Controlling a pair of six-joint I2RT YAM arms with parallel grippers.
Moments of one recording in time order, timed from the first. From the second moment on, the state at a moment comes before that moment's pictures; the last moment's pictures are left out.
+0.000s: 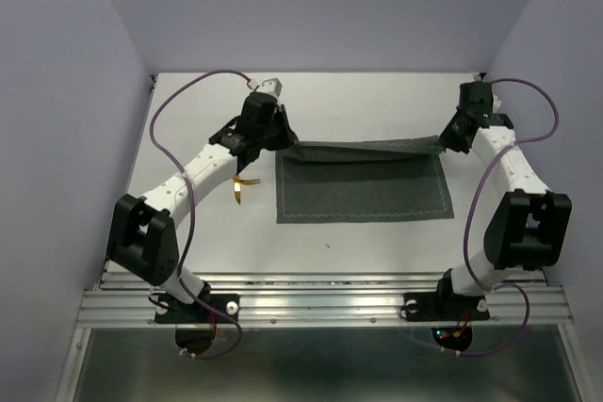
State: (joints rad) left arm -0.53 1.49 1.14 -0.29 0.01 -0.58; right arm -0.07 1.52 1.23 -0.65 0.22 0.53
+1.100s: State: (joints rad) left arm -0.39 1.85 1.50 -0.39 0.12 -0.46; right arm -0.08 1.72 1.33 -0.54 0.14 0.50
